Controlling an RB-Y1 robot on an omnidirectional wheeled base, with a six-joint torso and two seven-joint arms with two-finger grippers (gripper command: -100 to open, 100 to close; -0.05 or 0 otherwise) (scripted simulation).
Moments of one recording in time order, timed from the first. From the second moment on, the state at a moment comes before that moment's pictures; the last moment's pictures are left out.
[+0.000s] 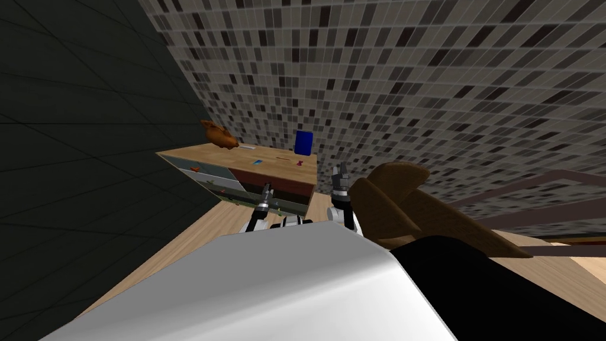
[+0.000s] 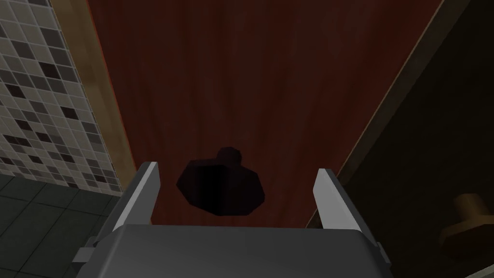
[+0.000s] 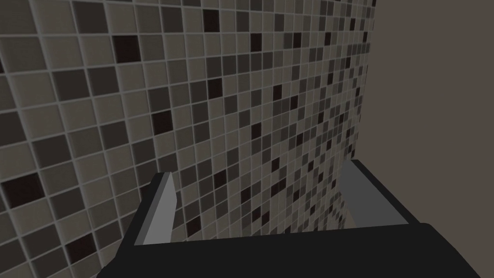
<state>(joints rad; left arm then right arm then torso) 0.24 0.05 -0.15 -1.45 -0.02 -0.49 0.11 0.45 -0.04 -0.01 -2.23 -0.04 -0.50 0.11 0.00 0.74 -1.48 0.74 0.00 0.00</state>
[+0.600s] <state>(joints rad) 0.23 0.05 -0.16 -1.48 -0.02 -0.49 0.12 0.45 -0.04 -0.01 -2.23 -0.04 -0.50 0.11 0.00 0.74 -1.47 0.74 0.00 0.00</state>
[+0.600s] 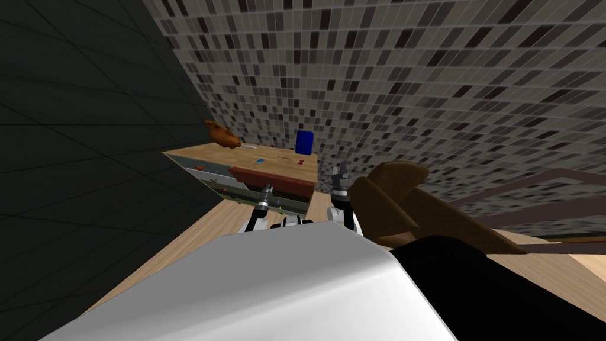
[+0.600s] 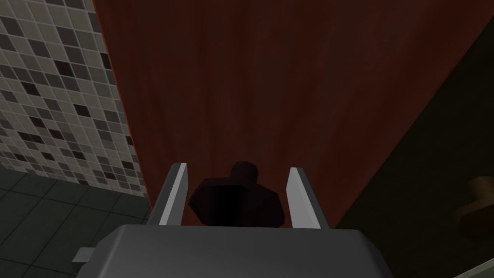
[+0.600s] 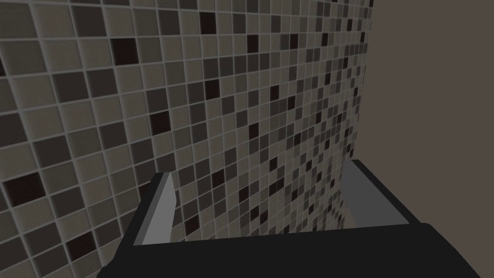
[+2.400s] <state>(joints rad) 0.29 0.09 -0.19 -1.58 -0.03 -0.43 0.14 0.45 -0.04 -0.01 -2.23 -0.04 -0.50 0.11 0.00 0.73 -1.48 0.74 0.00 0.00</state>
